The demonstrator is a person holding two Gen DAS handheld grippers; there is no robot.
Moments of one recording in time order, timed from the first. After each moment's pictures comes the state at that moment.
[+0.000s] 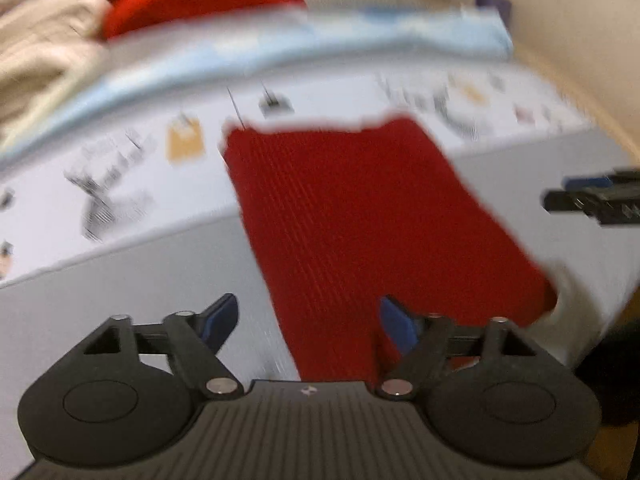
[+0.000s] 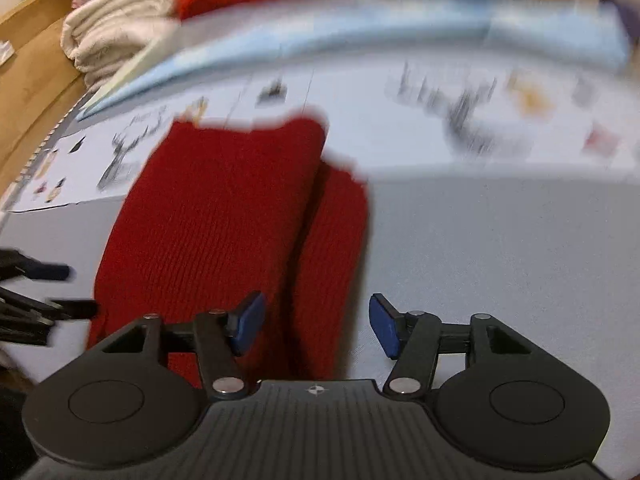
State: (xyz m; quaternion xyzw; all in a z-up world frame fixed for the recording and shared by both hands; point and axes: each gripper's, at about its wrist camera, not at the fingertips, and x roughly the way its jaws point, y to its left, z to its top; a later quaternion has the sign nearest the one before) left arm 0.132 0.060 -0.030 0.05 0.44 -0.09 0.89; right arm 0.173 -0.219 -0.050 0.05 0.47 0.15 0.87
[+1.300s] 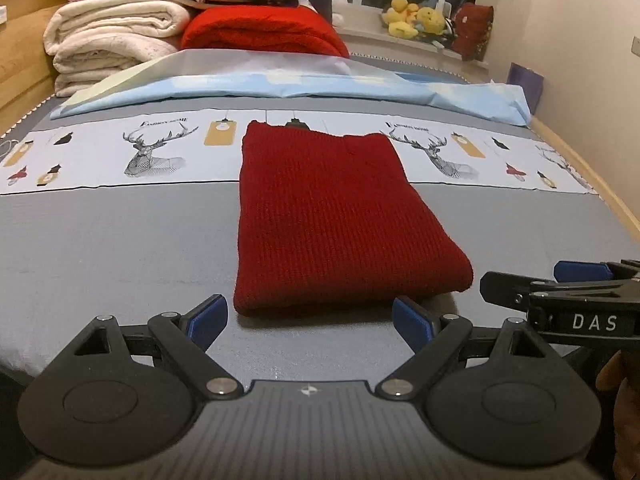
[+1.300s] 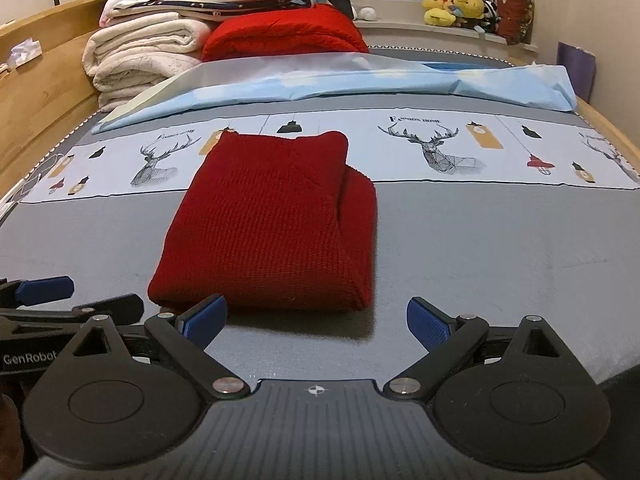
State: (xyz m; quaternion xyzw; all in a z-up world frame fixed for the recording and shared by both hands) left arm -0.016 0.004 -0.027 -0.04 0.39 -0.01 0.92; right arm 0.010 -0.181 -0.010 0.03 0.41 0.11 0.90
